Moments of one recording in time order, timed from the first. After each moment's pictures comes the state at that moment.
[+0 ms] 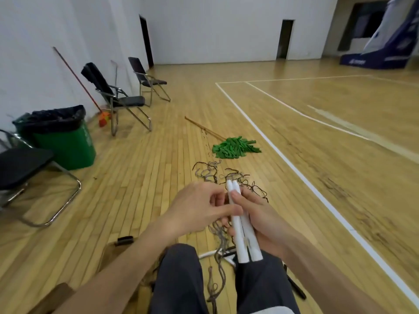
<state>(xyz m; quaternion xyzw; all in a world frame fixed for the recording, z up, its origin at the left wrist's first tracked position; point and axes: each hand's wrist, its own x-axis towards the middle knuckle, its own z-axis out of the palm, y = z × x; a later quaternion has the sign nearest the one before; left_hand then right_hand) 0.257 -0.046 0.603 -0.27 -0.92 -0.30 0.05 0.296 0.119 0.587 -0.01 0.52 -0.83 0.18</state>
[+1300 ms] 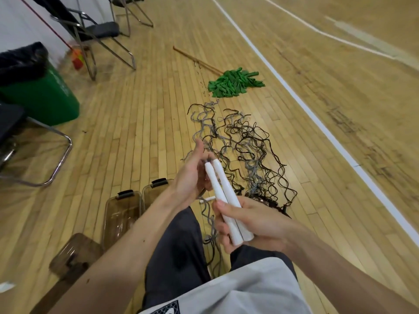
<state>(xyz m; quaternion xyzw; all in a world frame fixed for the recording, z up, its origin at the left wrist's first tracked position) 0.194 -0.013 0.517 -0.03 -0.66 -0.72 -0.22 0.274 0.139 0.505 0.00 0.44 -0.79 0.42</state>
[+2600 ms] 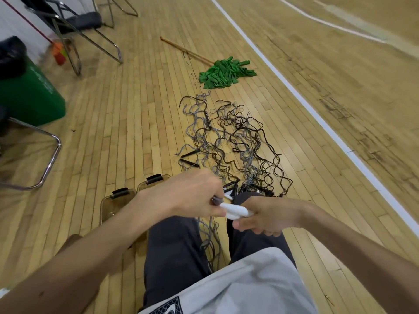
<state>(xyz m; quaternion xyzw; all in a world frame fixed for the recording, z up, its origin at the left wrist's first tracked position) 0.203 -0.014 0.545 -0.45 -0.87 0.00 -0.21 0.257 0.178 0.493 -0.07 0.79 -0.40 0.46</state>
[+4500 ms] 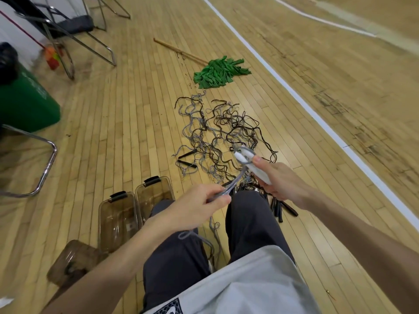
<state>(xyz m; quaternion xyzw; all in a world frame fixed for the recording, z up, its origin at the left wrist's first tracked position) 0.223 -0.019 0.492 -0.26 -0.85 -0.36 -0.28 0.237 0.217 0.472 0.12 0.81 -0.55 0.16</state>
